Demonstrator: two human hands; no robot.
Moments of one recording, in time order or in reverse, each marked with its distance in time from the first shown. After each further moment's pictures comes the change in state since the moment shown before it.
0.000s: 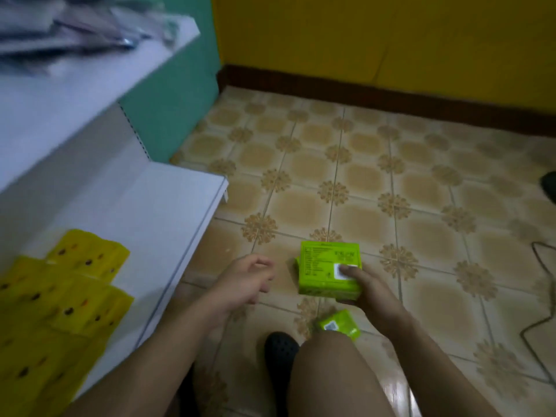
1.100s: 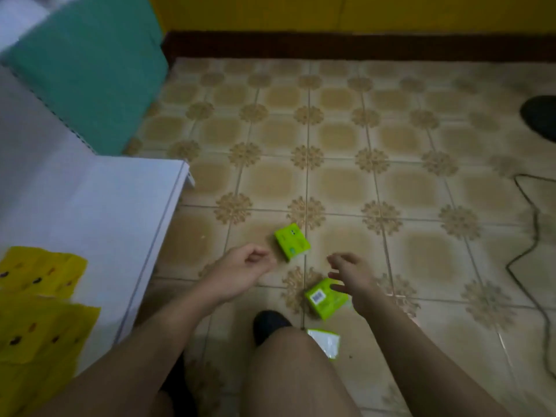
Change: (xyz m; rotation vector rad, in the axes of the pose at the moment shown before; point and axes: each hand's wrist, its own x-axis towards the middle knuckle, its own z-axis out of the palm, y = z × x) left_hand 0.069 -0.019 0.066 0.333 -0.148 0.064; right_hand 0.052 0.084 -0.041 -0.012 0.419 0.262
